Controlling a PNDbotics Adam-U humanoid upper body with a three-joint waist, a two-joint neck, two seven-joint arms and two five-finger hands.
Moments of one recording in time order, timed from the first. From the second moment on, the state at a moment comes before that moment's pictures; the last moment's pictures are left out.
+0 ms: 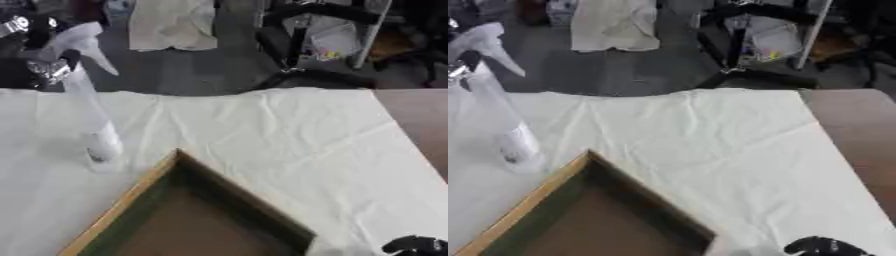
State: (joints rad) left arm -1.34 0.63 -0.18 -1.05 -0.11 -0.20 -0.49; right arm -0.01 -0.34 -0.33 -1.98 -0.32 -0.13 0.72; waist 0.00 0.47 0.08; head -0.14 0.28
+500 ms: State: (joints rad) left arm -1.35 0.63 -0.18 -1.05 -0.10 -0.19 -0.48; right arm -0.01 -0.33 -0.32 -1.98 -0.32 -0.12 0.73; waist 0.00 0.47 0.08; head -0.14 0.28
